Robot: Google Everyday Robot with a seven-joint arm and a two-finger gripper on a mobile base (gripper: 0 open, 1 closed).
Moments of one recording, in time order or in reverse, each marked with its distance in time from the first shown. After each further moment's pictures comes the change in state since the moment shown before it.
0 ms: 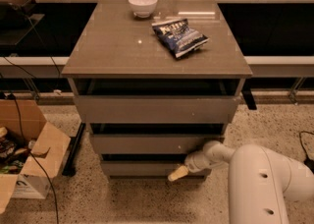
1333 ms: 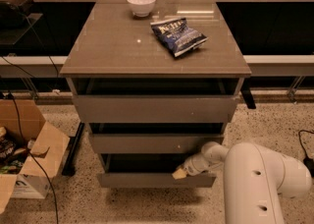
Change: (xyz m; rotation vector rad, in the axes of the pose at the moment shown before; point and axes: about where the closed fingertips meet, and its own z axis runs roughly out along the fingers) arm 0.014 0.015 0.010 -0.046 0.052 0.032
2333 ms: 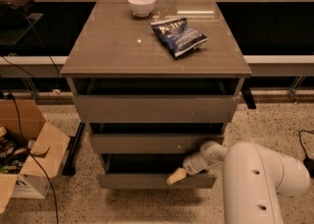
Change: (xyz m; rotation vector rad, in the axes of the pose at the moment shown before) arm 0.001 0.001 0.001 -0.003 0.004 0.000
